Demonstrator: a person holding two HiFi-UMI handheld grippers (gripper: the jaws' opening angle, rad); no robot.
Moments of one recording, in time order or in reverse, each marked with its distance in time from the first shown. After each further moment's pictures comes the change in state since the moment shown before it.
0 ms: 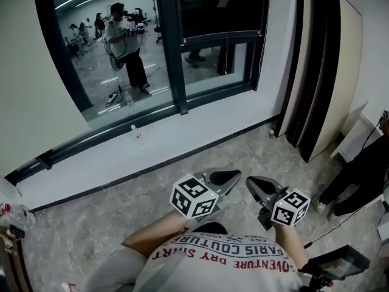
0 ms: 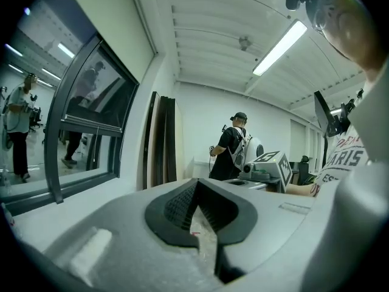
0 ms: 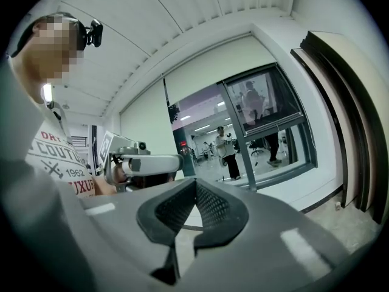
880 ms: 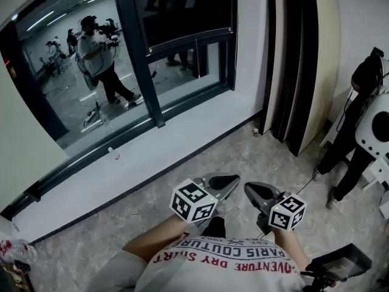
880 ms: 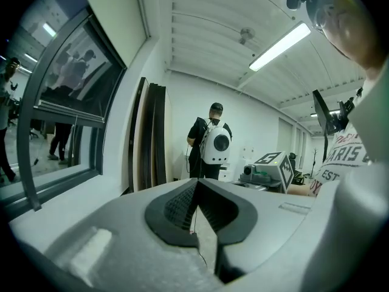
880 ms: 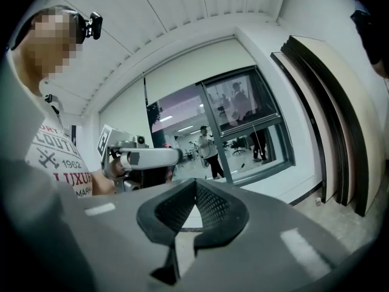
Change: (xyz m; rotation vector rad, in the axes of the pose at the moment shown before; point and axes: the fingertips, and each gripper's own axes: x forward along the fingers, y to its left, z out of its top) left arm 0.095 0.028 -0.006 0.005 0.066 -0.139; right arm -0.015 -0.093 -0.011 0.050 -0.001 -0.159
